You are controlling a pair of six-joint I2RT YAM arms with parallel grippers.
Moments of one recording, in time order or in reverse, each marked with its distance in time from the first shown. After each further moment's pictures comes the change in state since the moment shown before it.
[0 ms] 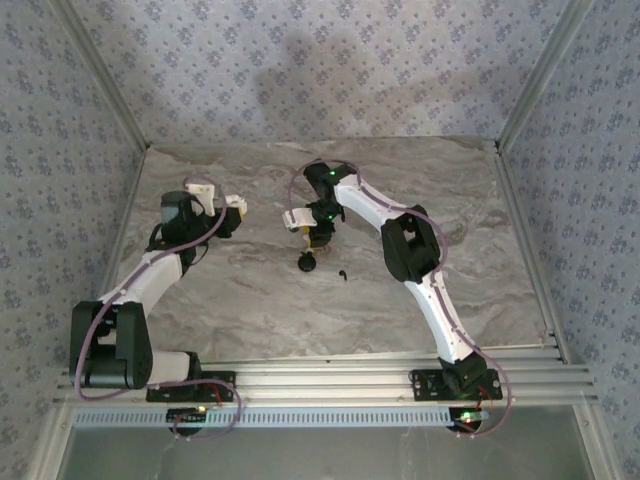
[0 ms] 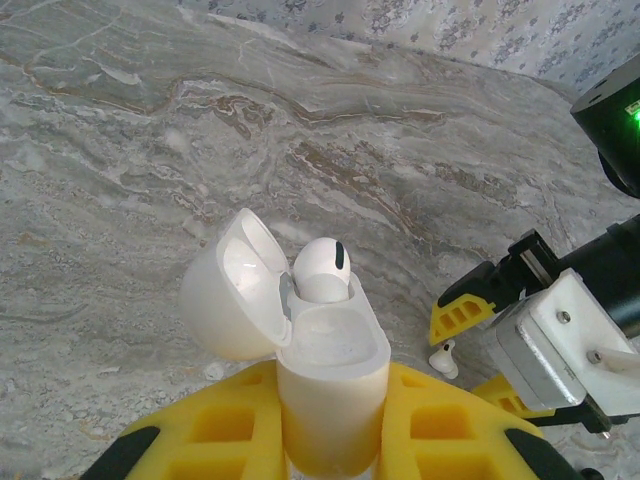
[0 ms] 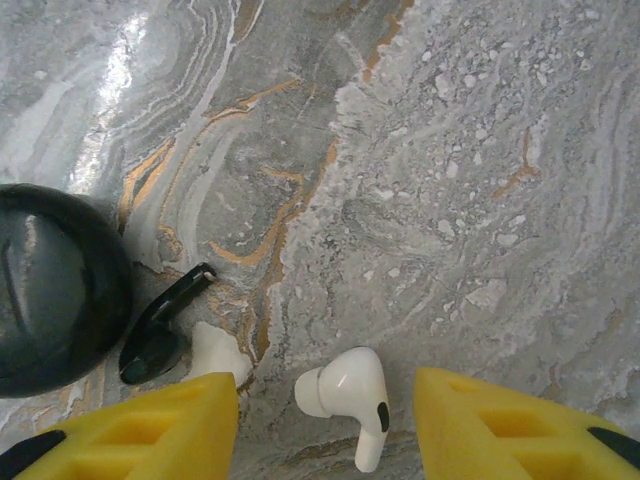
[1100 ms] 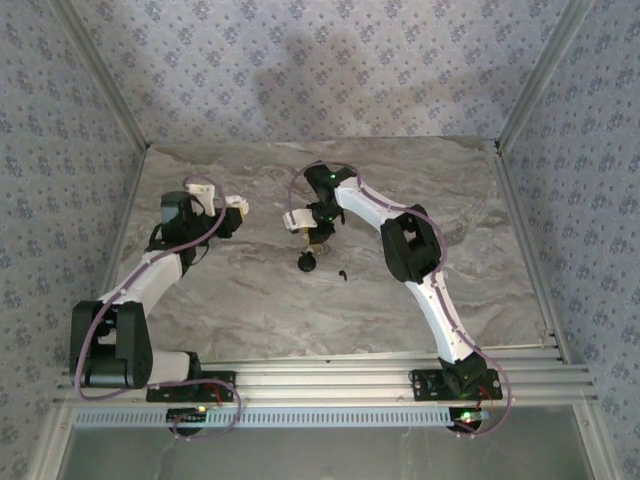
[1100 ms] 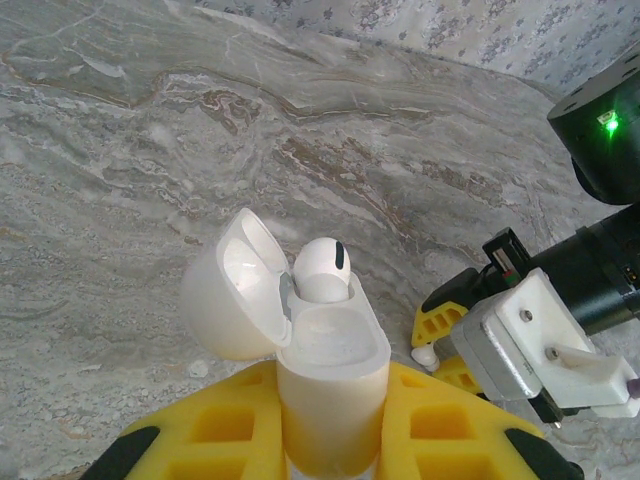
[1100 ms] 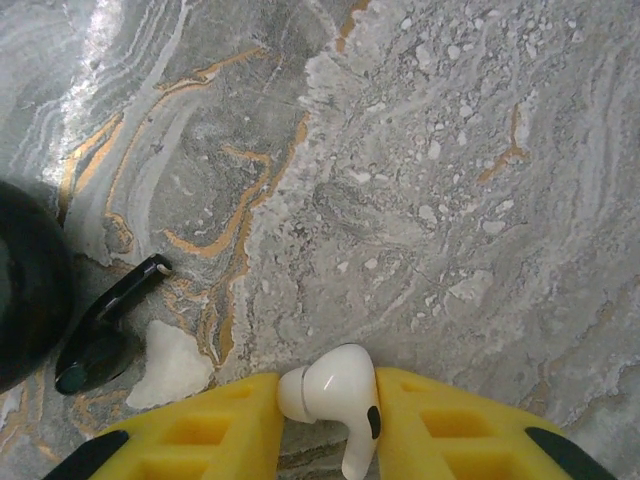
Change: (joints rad) left arm 0.000 0.001 0.000 0.001 0.026 -0.015; right arm 0.001 -0.018 -0.075 0.091 0.023 0.000
